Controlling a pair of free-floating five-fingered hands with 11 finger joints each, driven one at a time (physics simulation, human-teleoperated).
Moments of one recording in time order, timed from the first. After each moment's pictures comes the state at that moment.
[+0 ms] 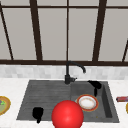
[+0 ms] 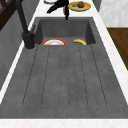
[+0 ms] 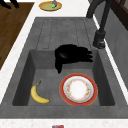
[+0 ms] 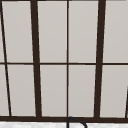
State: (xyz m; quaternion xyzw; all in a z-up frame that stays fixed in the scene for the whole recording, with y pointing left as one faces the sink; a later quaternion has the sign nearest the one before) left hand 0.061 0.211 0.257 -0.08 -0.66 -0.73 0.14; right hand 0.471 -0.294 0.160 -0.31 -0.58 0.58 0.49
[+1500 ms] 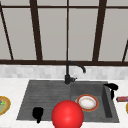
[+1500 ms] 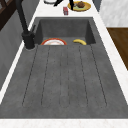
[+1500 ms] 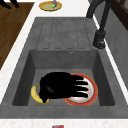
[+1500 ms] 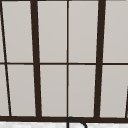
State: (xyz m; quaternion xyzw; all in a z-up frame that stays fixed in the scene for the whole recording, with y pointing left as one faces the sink) left hand 0.061 0.211 0.257 -0.08 -0.66 -0.73 0.14; right hand 0.439 -0.438 0.180 -0.29 -0.50 0.61 0.55
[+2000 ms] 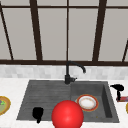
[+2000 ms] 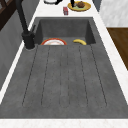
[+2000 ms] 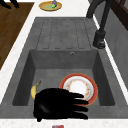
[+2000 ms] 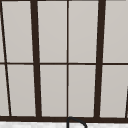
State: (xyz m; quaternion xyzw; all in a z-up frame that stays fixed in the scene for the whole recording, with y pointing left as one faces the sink) left hand 0.061 0.211 0.257 -0.08 -0.66 -0.73 0.14; right hand 0.431 -0.487 0.180 -0.33 -0.45 0.62 0.55
